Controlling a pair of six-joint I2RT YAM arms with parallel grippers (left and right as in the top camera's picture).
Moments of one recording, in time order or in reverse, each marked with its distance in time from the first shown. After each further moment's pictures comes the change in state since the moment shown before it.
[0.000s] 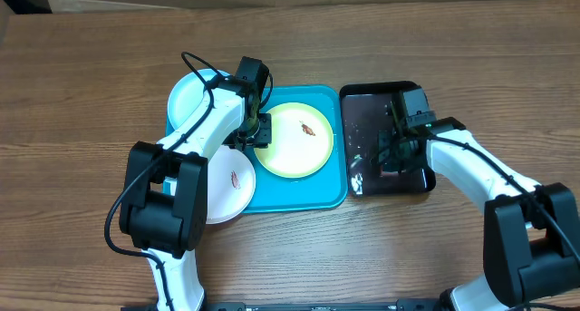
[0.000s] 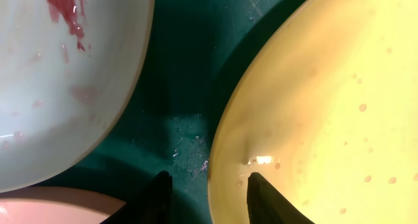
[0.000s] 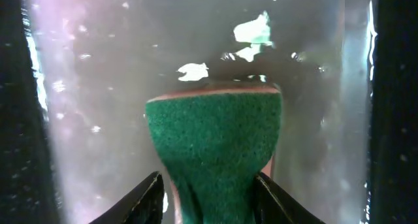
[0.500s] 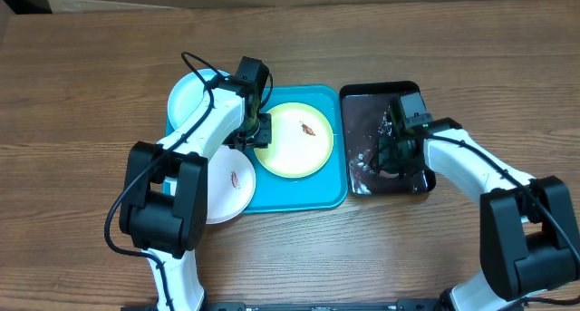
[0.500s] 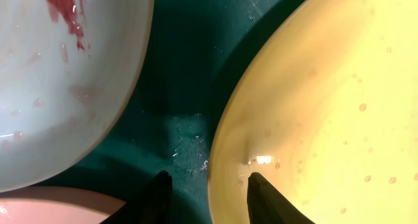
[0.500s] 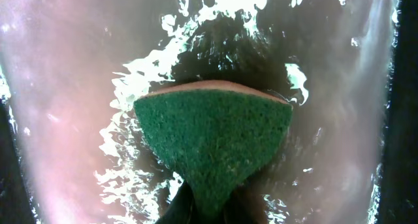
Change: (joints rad) left arm 0.000 0.000 0.000 0.000 0.000 0.000; right arm 0.000 0.026 0.036 -0.089 0.004 0.000
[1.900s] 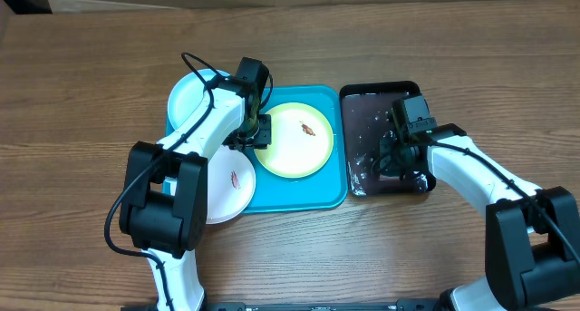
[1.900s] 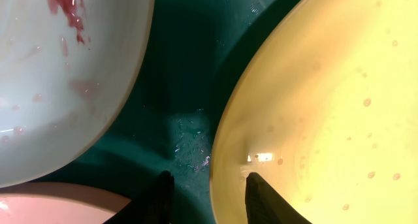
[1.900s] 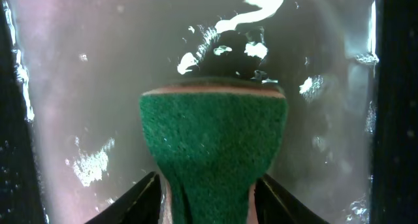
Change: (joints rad) left arm 0.000 0.000 0.000 -0.010 0.000 0.001; right arm 0.000 -0.051 -0.073 0.092 0.000 -0.004
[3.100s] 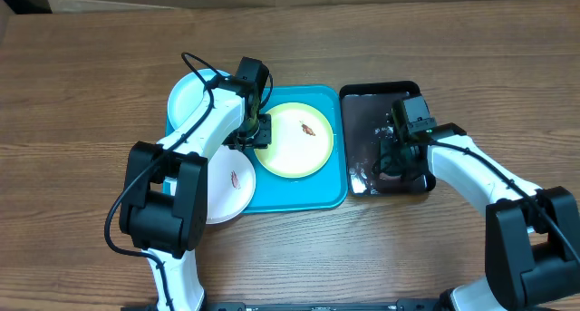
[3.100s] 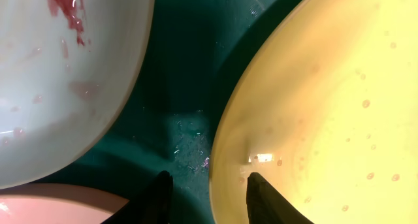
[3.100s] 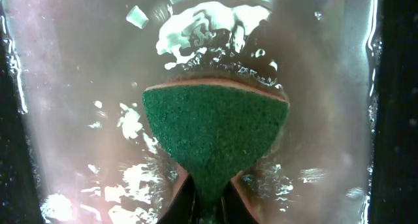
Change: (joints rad) left arm 0.000 0.000 0.000 0.003 0.000 0.000; right arm 0.000 0.000 0.013 -0.050 0.000 0.000
